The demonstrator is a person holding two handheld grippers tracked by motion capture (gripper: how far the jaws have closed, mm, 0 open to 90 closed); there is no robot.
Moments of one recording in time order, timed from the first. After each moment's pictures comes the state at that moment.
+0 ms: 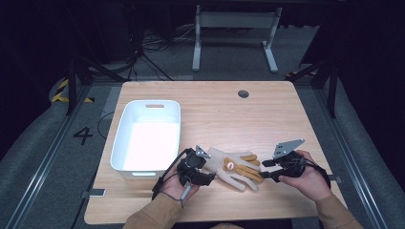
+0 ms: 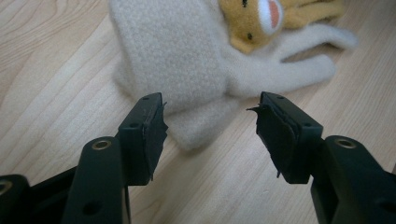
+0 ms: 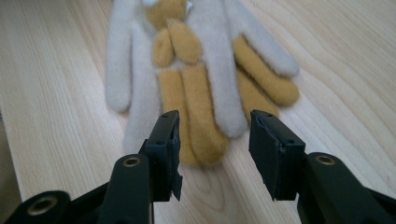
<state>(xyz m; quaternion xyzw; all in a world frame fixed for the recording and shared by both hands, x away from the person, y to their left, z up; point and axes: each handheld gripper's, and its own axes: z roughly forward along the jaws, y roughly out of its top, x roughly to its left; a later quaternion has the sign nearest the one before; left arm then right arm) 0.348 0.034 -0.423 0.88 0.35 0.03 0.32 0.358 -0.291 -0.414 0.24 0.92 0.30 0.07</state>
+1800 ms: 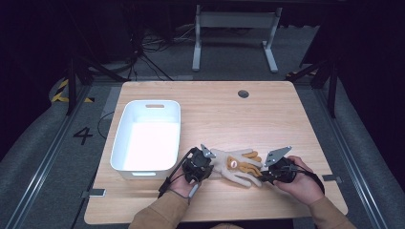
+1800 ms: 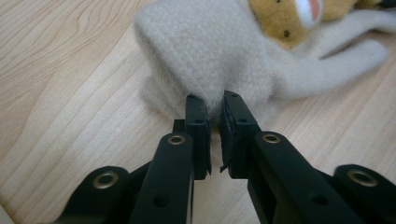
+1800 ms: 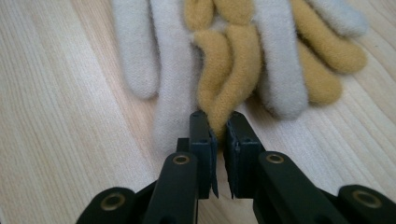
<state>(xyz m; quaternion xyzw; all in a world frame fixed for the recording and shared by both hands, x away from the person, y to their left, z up) 0.353 0.018 -0.431 0.88 0.35 0.09 0.31 0.351 -0.275 -0.434 0.23 0.94 0.23 0.07</state>
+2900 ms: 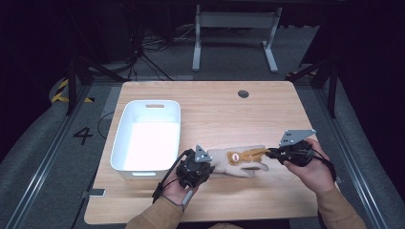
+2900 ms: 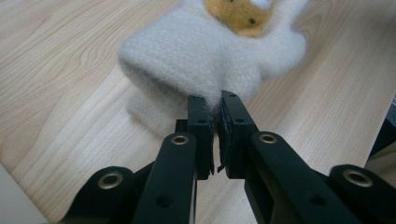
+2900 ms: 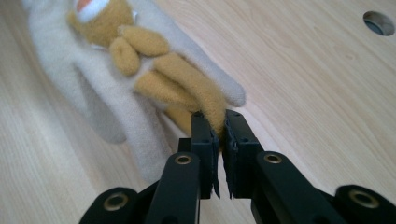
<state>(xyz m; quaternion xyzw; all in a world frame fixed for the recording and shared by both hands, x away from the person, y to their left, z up) 0.324 0.033 -0.394 0.87 0.33 0.09 0.37 0.361 -0.291 -0.366 0.26 0.90 0.30 0.17</state>
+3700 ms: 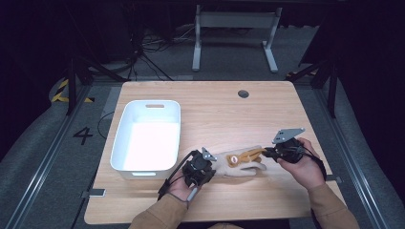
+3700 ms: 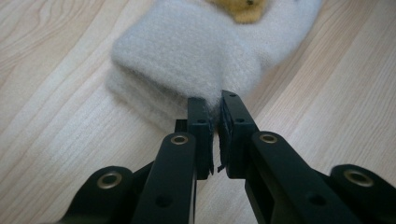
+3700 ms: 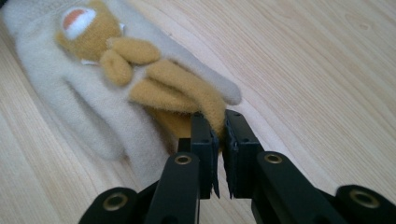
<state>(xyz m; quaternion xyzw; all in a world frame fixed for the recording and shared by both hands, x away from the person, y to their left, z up) 0.345 0.018 -0.429 0.89 0.33 0.05 0.31 0.385 -0.289 -0.396 0.29 0.90 0.28 0.16</state>
